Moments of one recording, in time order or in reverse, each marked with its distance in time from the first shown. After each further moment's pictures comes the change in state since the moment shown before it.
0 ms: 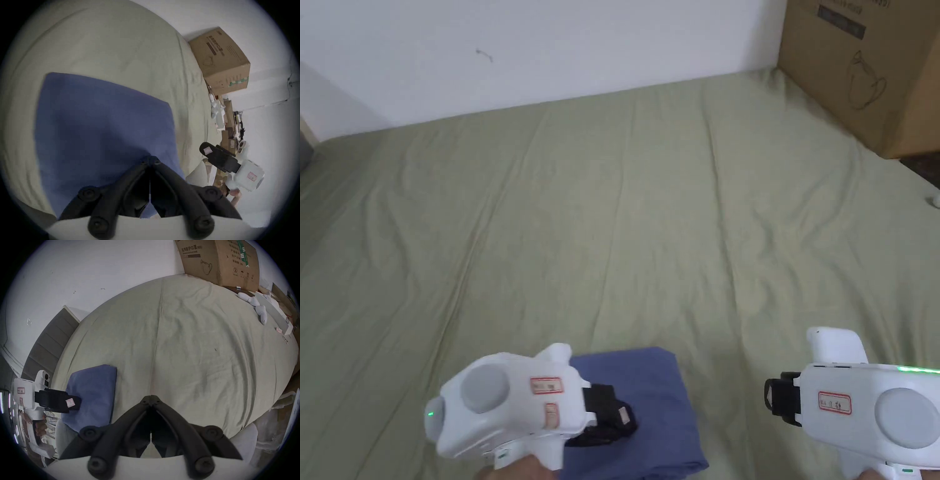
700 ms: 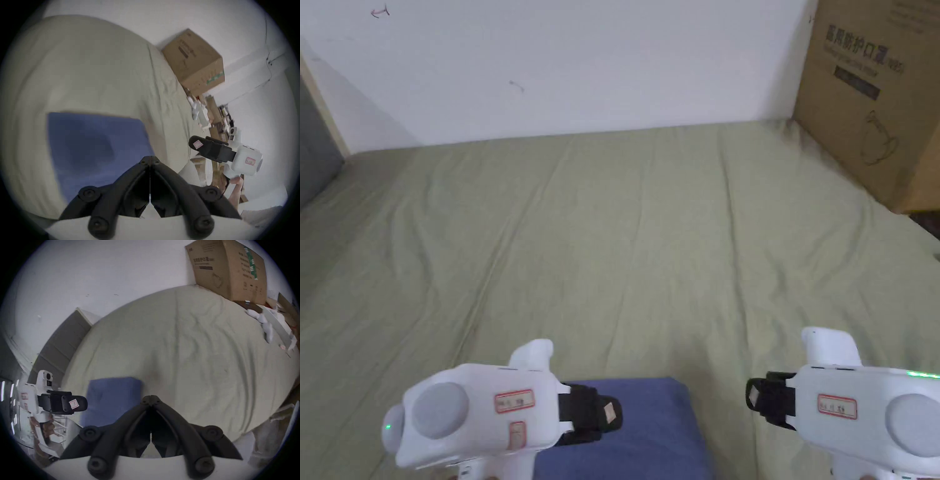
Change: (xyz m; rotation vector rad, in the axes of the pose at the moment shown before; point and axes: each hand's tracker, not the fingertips) left arm -0.023 -0.008 0.091 0.220 -0.111 -0.101; right arm -0.051 0.031 0.028 0.072 0.149 0.074
